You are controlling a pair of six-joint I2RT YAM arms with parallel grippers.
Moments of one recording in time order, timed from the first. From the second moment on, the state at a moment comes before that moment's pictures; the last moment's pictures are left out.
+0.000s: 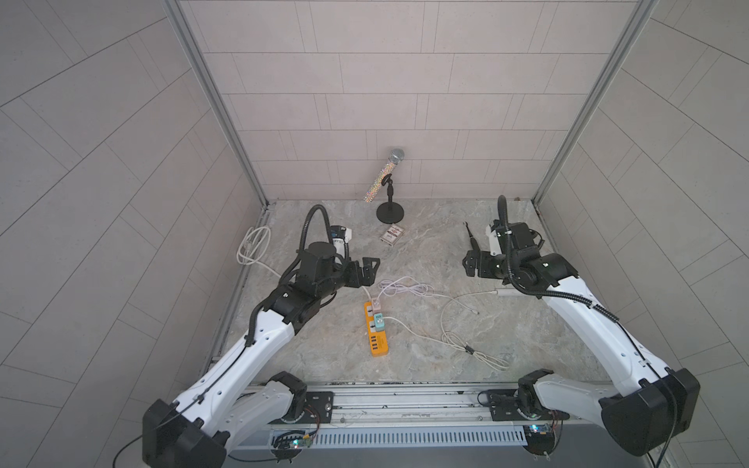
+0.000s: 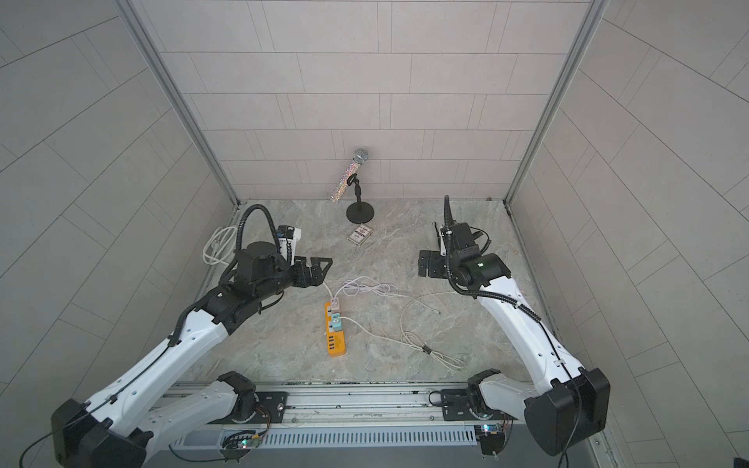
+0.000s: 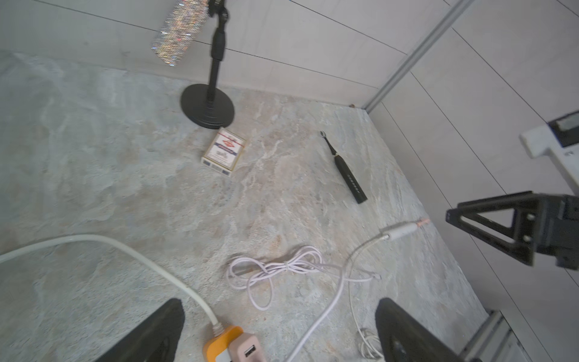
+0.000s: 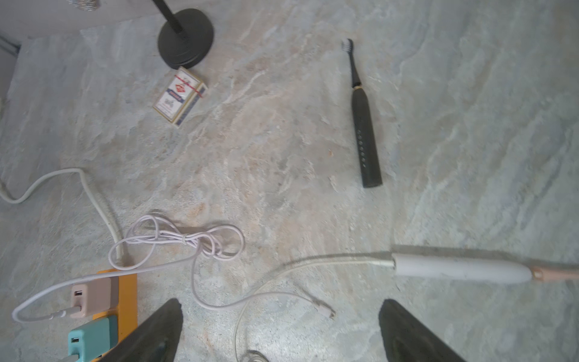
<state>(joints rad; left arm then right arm) -0.53 1.04 0.90 -0.35 0.15 -0.37 0.24 1.14 1.10 -0.85 0.02 0.40</state>
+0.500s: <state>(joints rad) -0.91 1.61 1.44 -0.64 0.29 0.24 -0.07 0.99 0.98 -0.97 -0.15 0.48</state>
